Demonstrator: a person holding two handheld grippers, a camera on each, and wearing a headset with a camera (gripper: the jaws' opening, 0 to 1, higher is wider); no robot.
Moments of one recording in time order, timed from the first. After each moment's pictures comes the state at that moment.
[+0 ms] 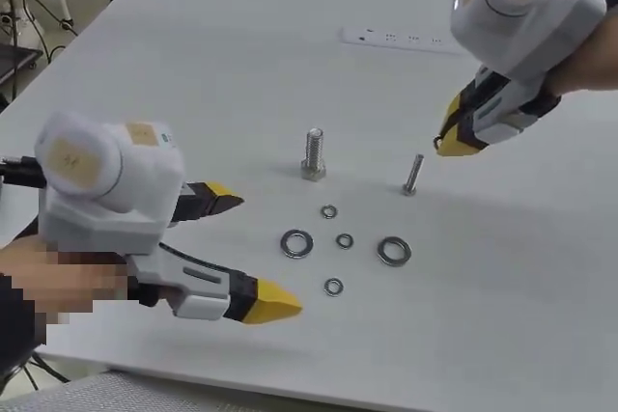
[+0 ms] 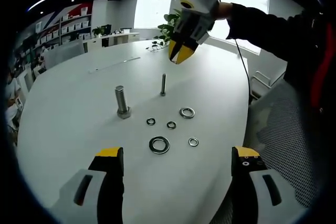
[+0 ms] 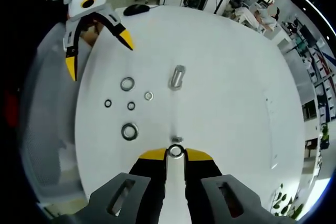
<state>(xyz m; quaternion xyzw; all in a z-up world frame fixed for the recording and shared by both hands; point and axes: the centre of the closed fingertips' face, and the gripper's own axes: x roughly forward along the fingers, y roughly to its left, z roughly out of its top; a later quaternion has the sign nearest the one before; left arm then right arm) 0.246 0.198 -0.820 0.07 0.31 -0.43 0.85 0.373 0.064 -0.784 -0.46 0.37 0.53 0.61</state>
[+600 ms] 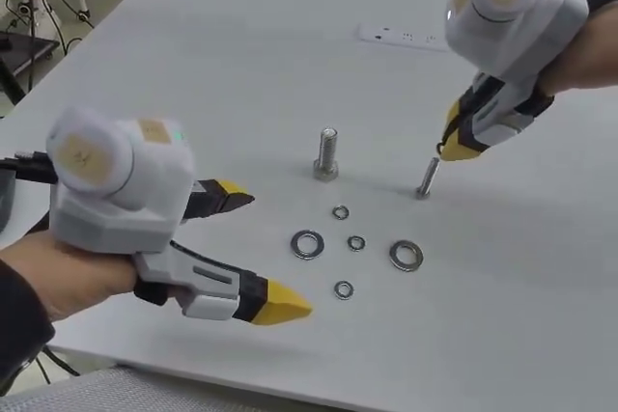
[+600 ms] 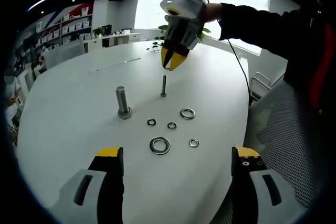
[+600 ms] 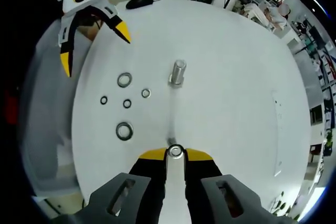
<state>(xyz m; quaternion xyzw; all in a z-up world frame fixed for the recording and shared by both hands) 0.246 0.198 -0.819 0.06 0.30 -0.43 0.85 0.379 0.069 -0.804 -0.46 0.39 0.54 0.58</state>
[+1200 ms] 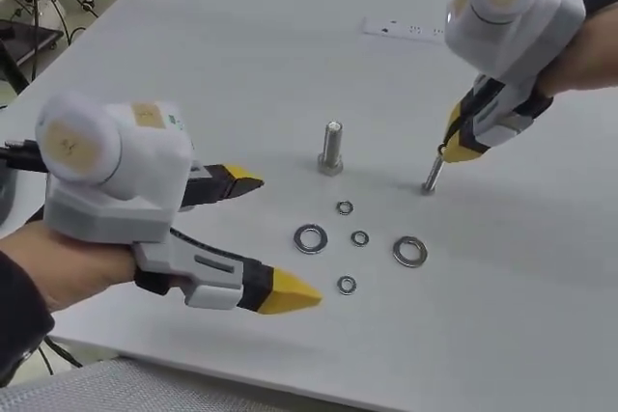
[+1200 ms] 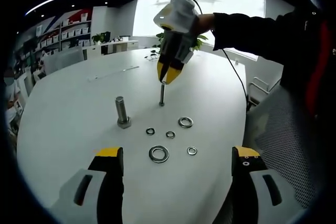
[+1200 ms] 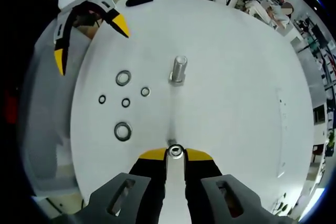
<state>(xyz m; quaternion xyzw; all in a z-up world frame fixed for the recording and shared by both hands) 0.249 0.193 -0.806 0.05 0.27 -0.44 0.85 0.379 0.071 -0.814 -0.46 0.40 0.55 0.57</state>
